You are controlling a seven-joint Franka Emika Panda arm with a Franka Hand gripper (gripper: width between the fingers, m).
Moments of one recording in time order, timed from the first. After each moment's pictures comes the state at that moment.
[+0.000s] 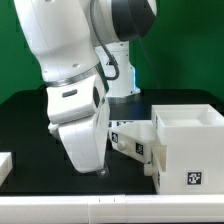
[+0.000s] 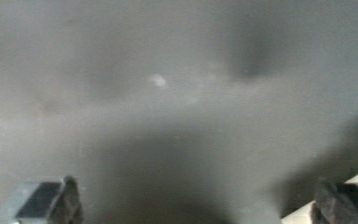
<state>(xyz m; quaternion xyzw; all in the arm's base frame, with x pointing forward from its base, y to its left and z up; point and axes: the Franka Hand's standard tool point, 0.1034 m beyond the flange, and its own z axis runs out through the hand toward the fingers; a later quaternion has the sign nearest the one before) 0.555 -0.042 0.027 -0.73 -0.66 -0.06 0.14</state>
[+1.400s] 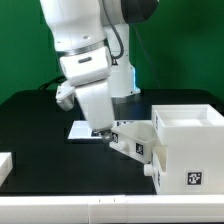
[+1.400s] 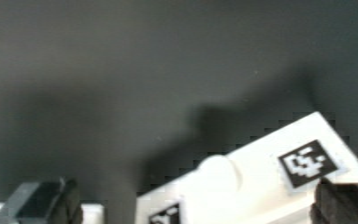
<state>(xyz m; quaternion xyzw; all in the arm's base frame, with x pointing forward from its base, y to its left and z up) 0.485 -0.037 0.057 -0.66 -0.74 -0.06 0.10</state>
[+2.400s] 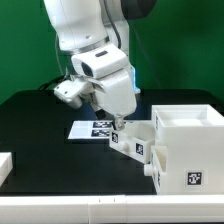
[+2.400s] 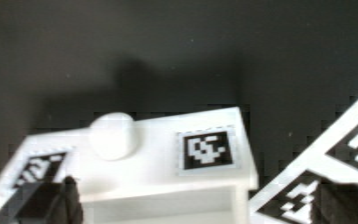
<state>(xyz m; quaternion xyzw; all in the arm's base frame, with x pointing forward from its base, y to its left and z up) 0.438 -0.028 0.052 -0.50 -0.86 -0.08 0.11</state>
